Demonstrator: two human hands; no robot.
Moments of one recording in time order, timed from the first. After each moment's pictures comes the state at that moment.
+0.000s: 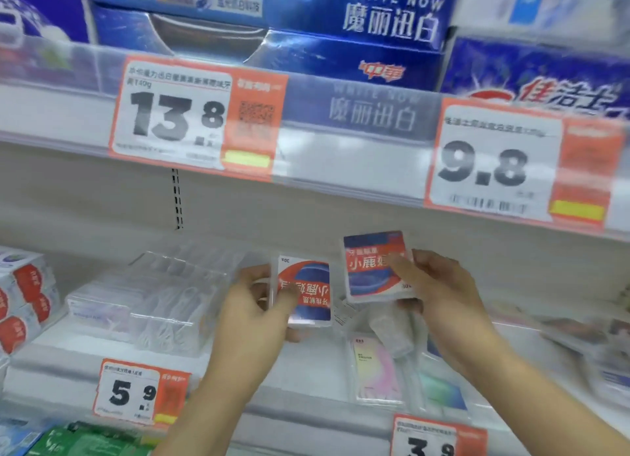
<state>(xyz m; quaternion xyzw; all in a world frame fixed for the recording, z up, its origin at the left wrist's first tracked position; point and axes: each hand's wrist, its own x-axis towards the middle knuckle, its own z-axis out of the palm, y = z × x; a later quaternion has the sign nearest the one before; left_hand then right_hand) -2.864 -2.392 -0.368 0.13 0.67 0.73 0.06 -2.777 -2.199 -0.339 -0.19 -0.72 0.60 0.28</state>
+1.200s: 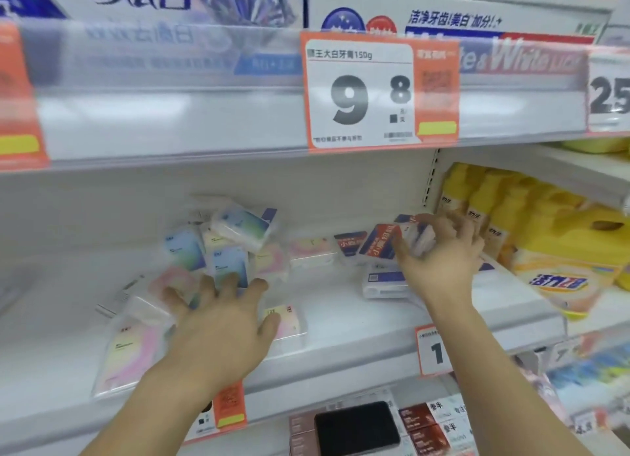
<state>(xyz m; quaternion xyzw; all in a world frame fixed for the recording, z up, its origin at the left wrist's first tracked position) -2.744 -2.203 -0.397 0.42 0.90 -0.03 -0.04 -2.581 -1.974 -0.394 -0.49 -0.74 0.12 0.44</state>
